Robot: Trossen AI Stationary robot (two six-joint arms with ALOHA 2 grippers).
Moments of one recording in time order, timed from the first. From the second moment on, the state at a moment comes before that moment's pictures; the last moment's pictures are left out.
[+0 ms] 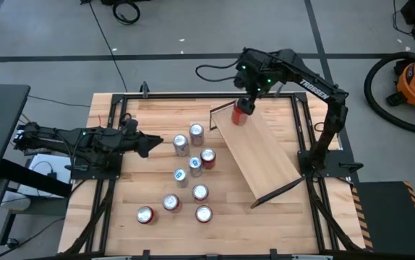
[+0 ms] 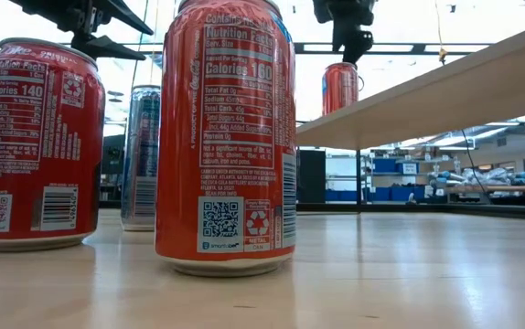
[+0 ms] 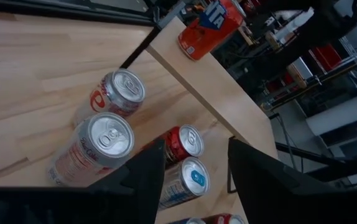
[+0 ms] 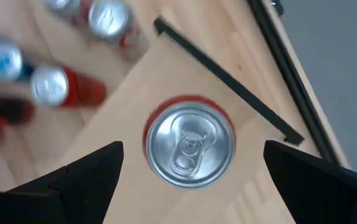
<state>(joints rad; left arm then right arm) -0.15 0.60 0.60 -0.34 -0.45 -1.00 -0.45 1.75 2.13 -1.56 -0.04 0.08</state>
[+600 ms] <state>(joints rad) -0.15 0.60 0.60 -0.34 -0.31 -1.00 -0.40 1.76 2.07 -1.50 0.09 0.62</state>
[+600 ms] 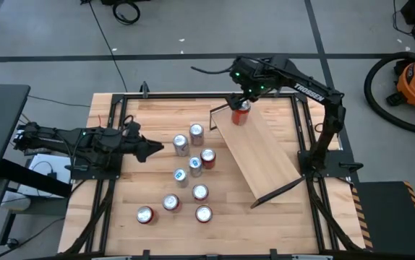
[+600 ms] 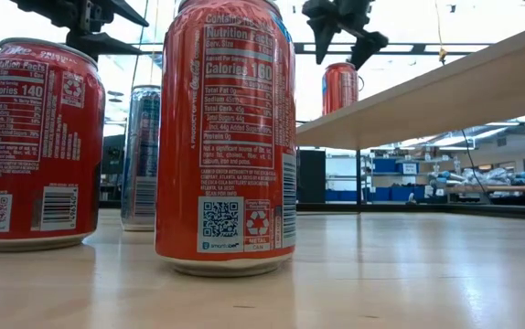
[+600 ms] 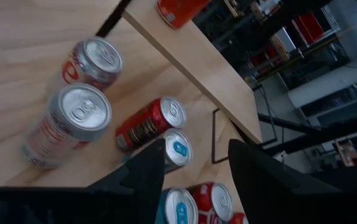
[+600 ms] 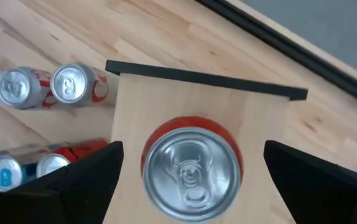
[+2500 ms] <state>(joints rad) -0.15 0.60 0.60 -0.35 -0.19 -0.98 -0.35 1.77 1.86 -1.45 -0.07 -0.30</state>
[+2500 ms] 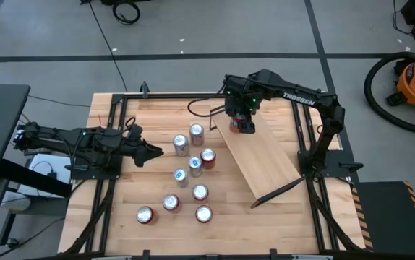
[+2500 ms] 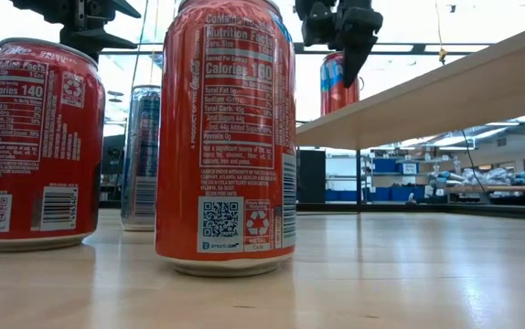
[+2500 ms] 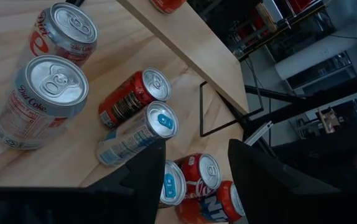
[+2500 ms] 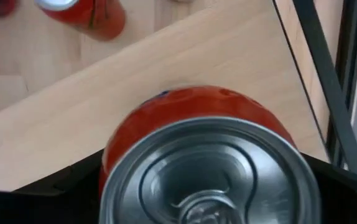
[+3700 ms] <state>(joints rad) -0.15 0.60 0.60 -0.35 -0.19 -1.01 -0.31 1.74 1.94 -1.57 0.19 0.08</state>
